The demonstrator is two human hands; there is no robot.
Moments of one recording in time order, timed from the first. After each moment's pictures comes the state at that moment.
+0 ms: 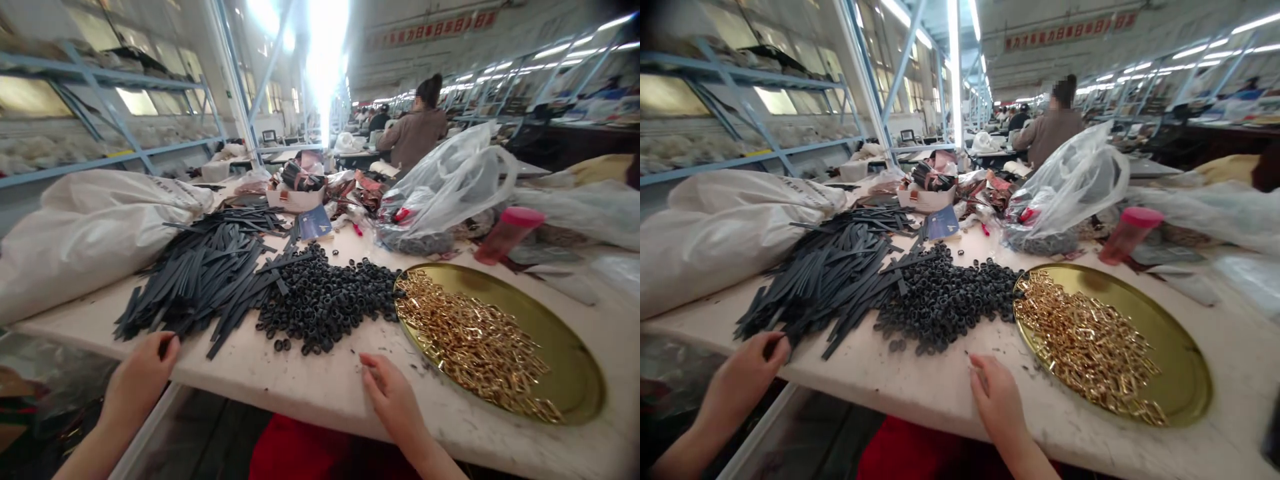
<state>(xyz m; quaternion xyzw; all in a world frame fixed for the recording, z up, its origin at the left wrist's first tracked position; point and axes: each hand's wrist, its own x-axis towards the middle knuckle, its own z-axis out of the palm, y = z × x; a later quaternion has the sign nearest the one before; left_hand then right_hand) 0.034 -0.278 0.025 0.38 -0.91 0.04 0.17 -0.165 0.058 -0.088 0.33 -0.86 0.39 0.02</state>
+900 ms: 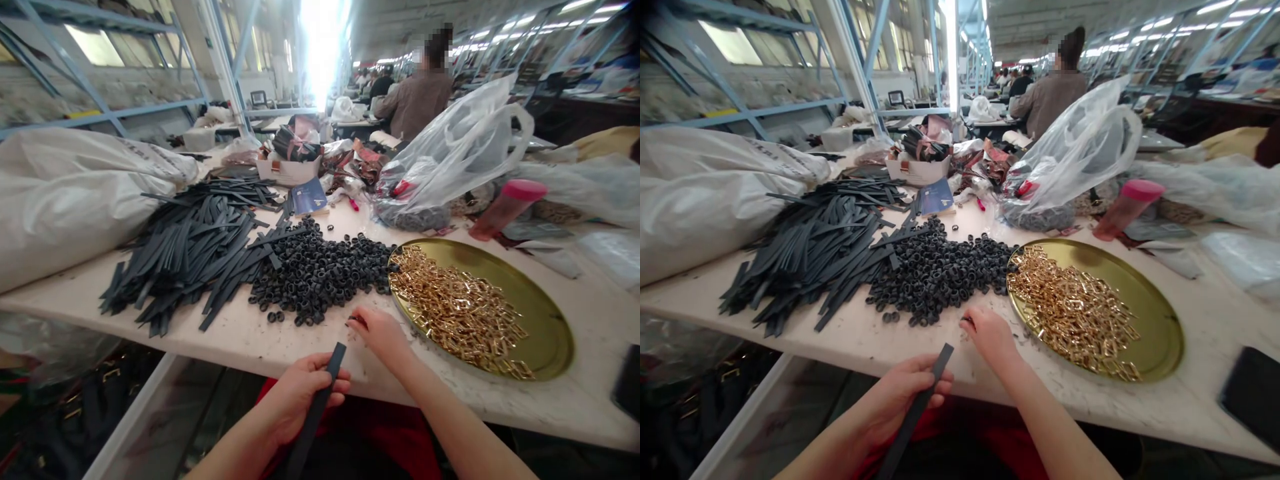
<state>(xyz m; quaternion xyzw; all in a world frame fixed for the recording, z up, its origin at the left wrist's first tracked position) -0.058 -0.067 -0.017 0.32 -0.41 -0.84 -0.14 -0.208 0.043 -0.061 0.39 -0.89 0.21 -0.06</state>
